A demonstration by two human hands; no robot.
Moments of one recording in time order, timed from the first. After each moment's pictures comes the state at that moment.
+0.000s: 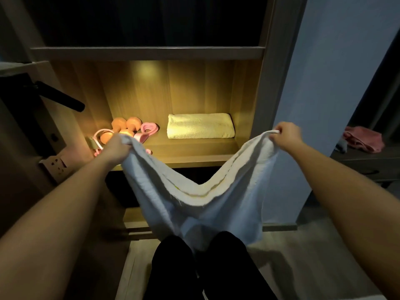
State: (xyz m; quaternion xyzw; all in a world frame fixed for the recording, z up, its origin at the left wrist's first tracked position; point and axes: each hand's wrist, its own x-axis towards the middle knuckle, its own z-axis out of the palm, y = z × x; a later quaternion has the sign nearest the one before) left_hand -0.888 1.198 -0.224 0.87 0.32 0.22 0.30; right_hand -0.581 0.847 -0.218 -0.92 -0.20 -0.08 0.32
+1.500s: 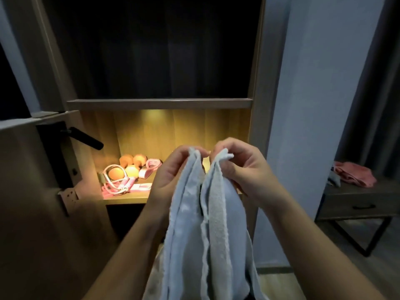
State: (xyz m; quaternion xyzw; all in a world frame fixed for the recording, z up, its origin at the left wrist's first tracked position) left_hand -0.955 0.951 -0.129 0.68 -0.13 0.38 0.61; right_hand -0.834 0.836 -0.115 -0.42 -0.62 0.18 0.64
